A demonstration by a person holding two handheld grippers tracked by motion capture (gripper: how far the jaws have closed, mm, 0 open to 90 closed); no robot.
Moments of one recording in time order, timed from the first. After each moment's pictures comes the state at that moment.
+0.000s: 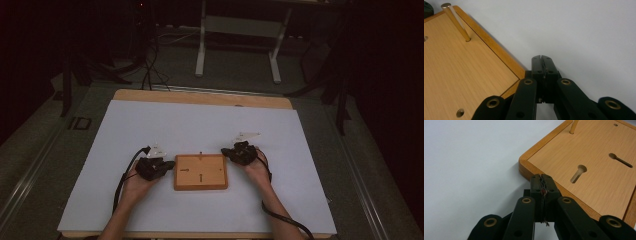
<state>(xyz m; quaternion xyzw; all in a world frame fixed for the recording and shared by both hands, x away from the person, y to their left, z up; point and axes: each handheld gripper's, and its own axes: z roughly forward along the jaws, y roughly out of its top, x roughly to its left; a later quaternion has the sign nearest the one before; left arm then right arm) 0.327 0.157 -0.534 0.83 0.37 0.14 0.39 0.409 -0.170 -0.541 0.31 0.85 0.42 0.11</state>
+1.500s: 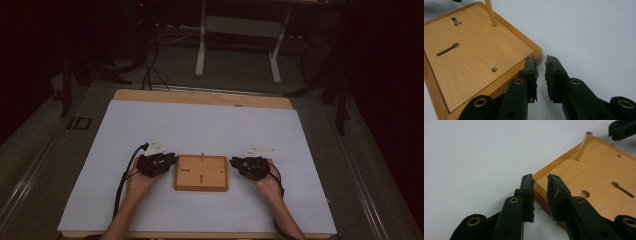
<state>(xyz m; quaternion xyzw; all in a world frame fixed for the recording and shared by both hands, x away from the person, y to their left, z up) 0.330 0.155 -0.526 0.79 0.38 0.17 0.44 0.353 -0.200 -0.529 0.30 0.84 0.43 0.15</state>
